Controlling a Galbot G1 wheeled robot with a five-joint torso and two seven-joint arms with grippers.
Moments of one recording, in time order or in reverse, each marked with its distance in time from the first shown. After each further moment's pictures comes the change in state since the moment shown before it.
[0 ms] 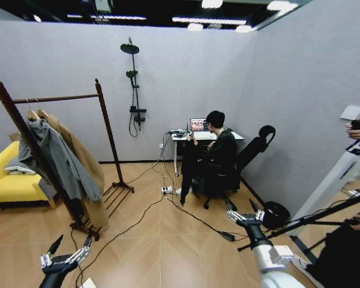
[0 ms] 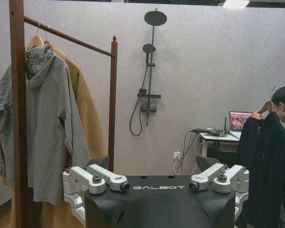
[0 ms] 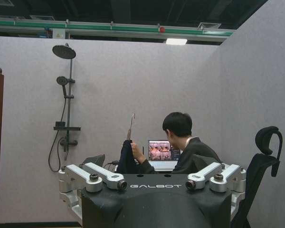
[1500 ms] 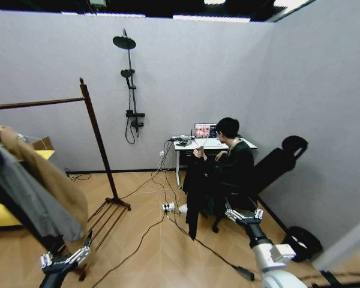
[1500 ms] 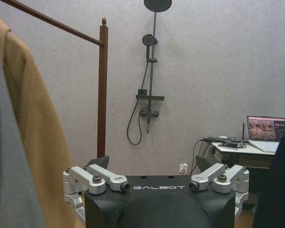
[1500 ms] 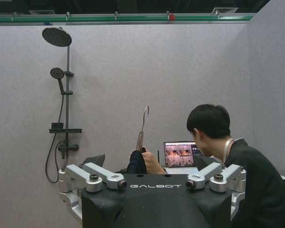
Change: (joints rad) left arm 0.000 0.000 0.000 0.000 0.000 0.000 0.000; right arm 0.007 -0.011 0.007 0.001 0.048 -0.025 -0.039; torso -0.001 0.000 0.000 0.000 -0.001
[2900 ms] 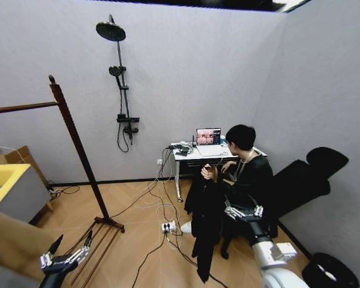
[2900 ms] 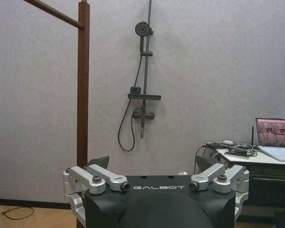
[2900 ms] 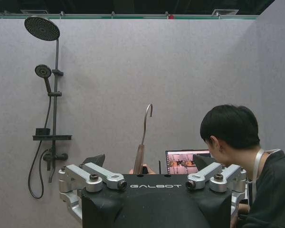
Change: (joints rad) left arm 0.000 0.000 0.000 0.000 0.000 0.000 0.000; right arm 0.021 -0.011 -0.005 0.005 0.005 0.006 -0.003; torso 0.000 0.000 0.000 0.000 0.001
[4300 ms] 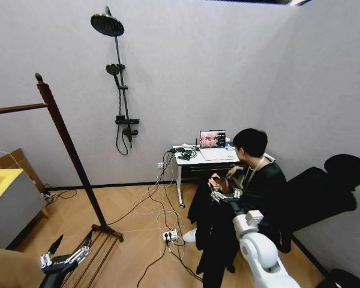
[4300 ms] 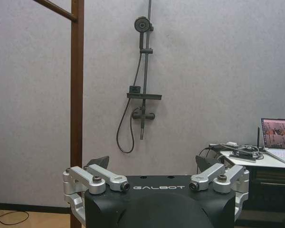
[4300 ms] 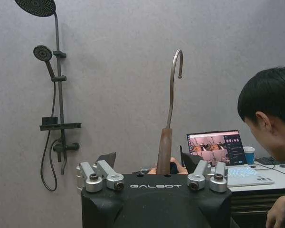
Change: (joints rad) left arm 0.000 0.000 0.000 0.000 0.000 0.000 0.000; right arm 0.323 -0.081 -0.143 -0.229 0.072 -0.145 0.043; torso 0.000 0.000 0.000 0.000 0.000
